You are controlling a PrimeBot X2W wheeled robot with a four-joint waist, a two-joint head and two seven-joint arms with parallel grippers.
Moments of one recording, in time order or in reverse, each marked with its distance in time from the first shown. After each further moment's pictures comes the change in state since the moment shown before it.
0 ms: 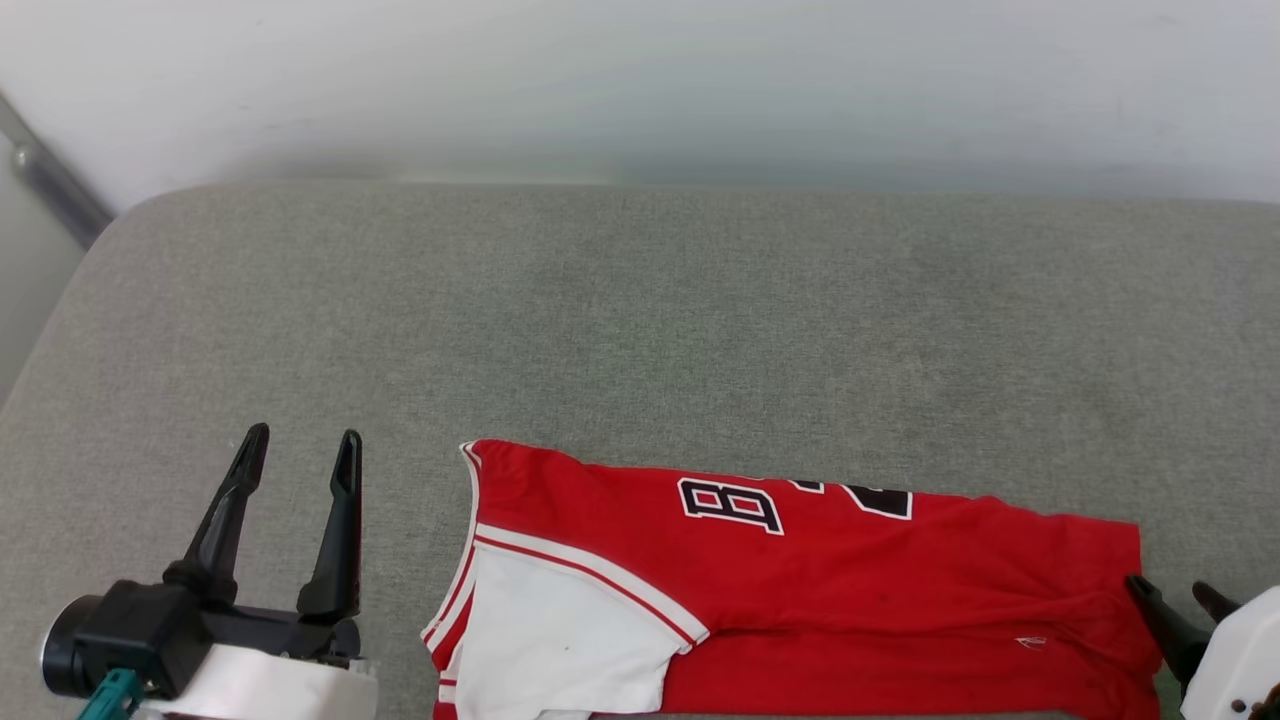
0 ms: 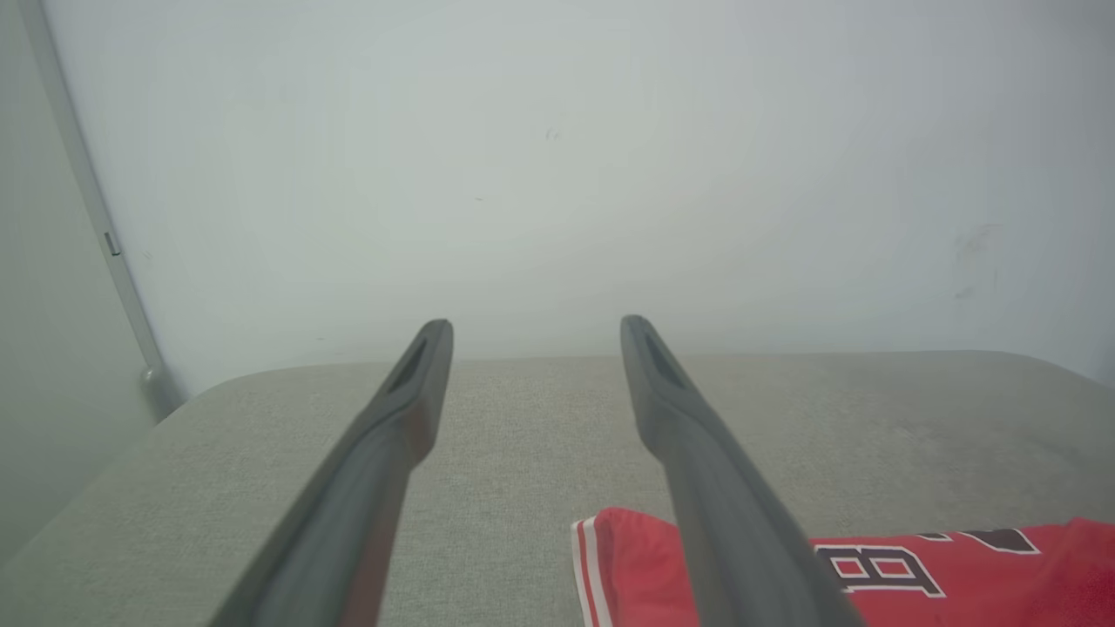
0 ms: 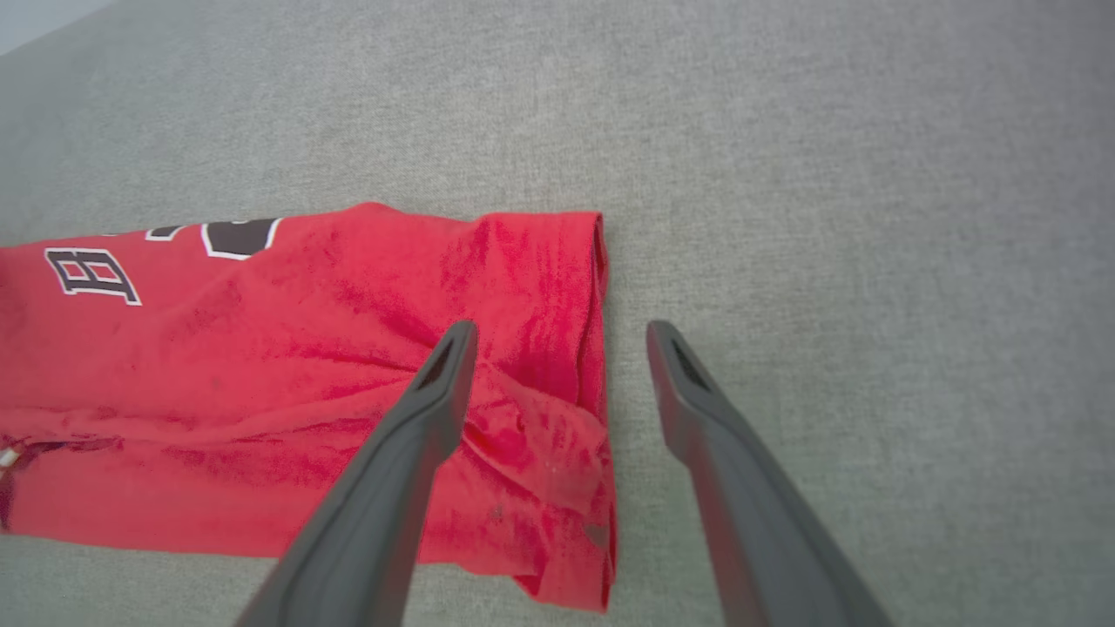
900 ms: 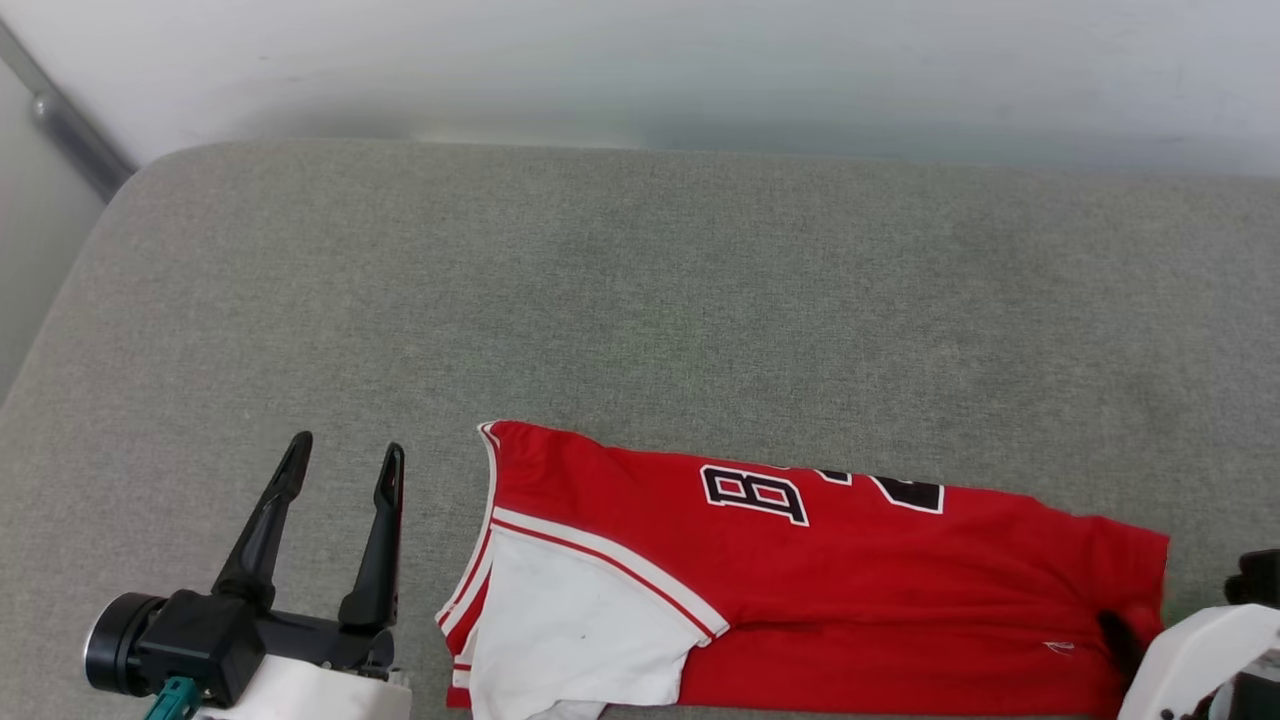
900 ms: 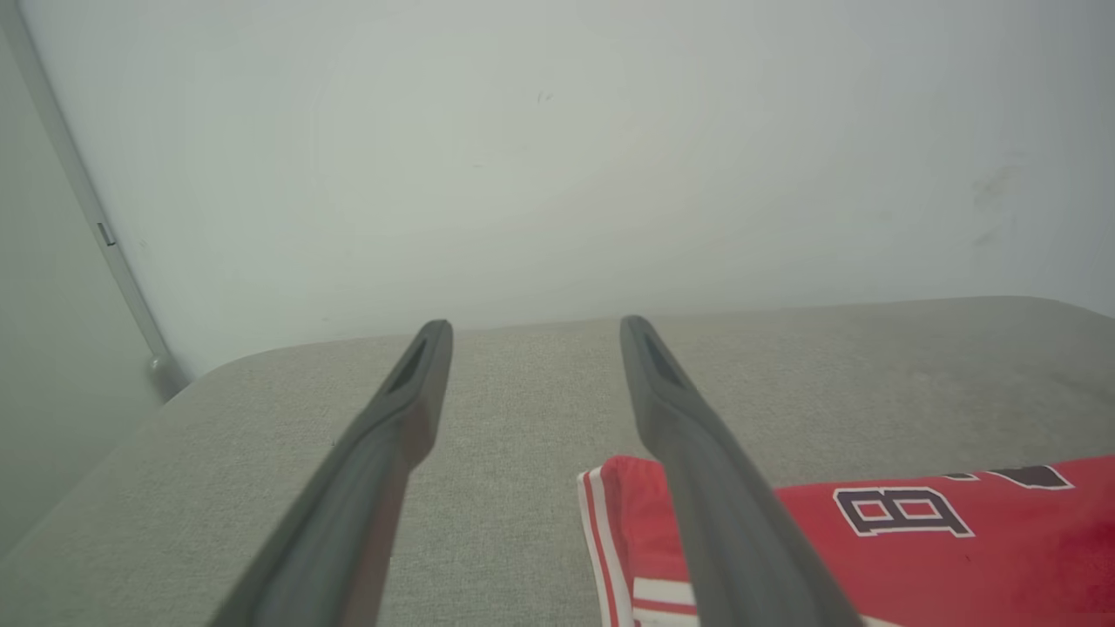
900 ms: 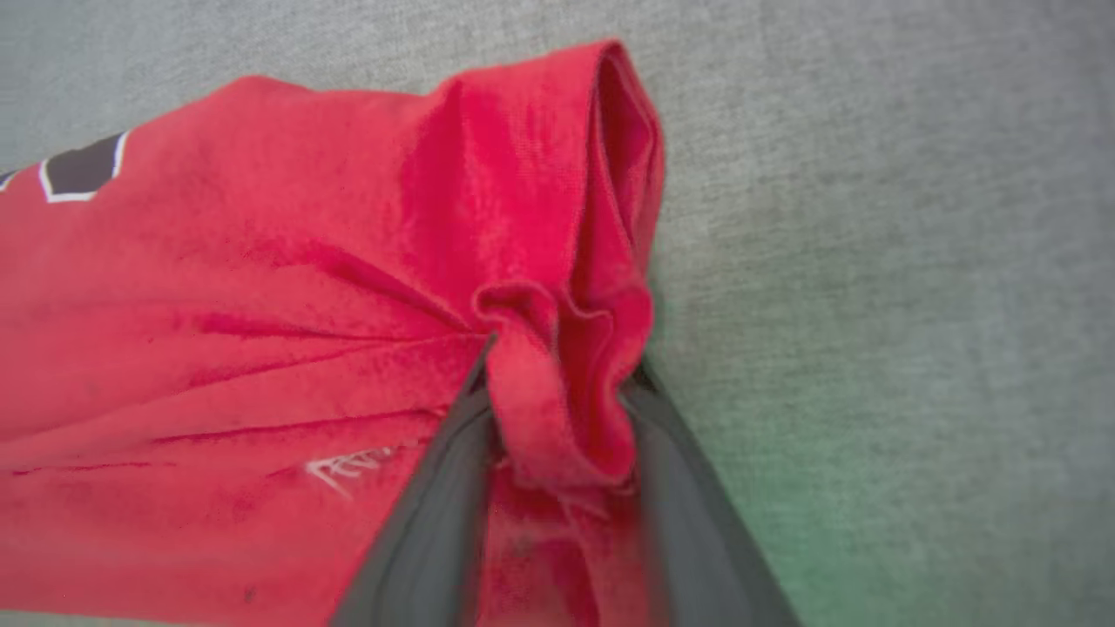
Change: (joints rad) left arm 0.009 -0.211 0.139 0.053 0.246 -0.196 0.000; right arm -0.041 0.156 -0.051 0.190 -0.120 -0.004 -0.031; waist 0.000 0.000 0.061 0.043
